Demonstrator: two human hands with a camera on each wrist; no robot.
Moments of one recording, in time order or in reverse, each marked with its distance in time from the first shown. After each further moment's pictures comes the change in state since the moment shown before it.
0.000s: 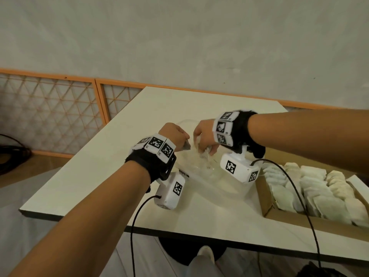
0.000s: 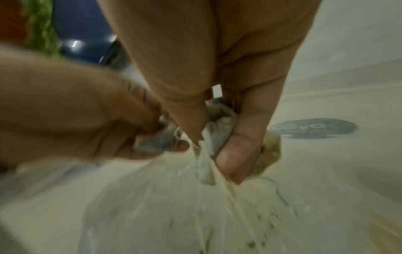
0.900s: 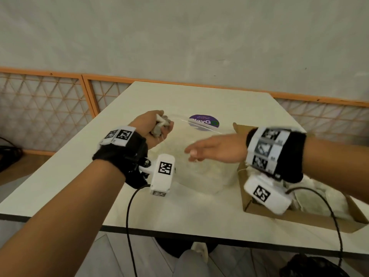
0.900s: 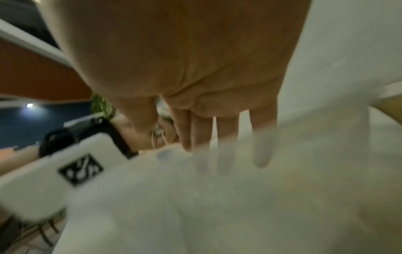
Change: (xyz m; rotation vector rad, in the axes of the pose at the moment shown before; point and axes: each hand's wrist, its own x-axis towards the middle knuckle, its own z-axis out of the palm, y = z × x) left_hand 0.005 0.012 -0.005 -1.028 -0.174 -0.213; right_hand -0.080 0.047 0.019 0.083 -0.137 -0.209
